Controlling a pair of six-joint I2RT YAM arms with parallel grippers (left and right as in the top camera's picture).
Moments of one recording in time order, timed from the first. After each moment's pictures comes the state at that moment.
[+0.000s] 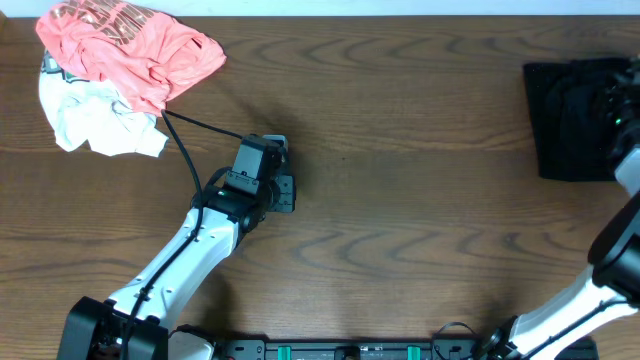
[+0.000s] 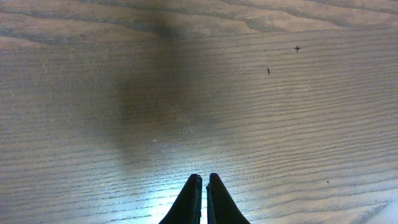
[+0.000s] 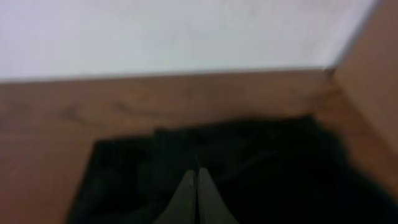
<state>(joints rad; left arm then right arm) -0.38 1.42 0.77 -0.37 0.07 -0.30 -0.59 2.04 1.24 0.36 -0.41 -0.19</state>
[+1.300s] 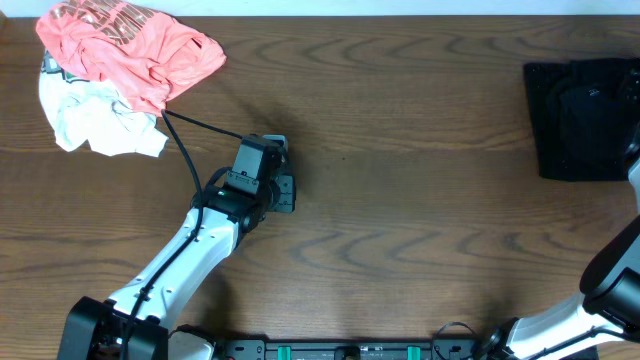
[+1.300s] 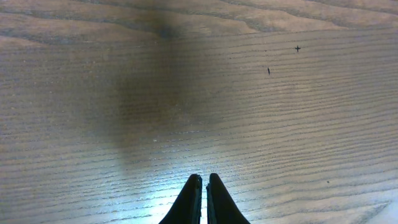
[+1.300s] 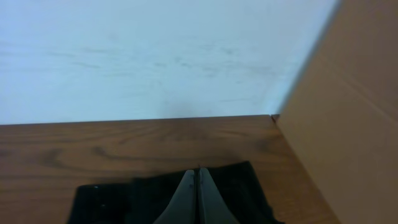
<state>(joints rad) -0.38 1.42 0.77 -0.37 0.07 -0.30 -0.58 1.85 1.25 0.36 -0.30 -0.19</state>
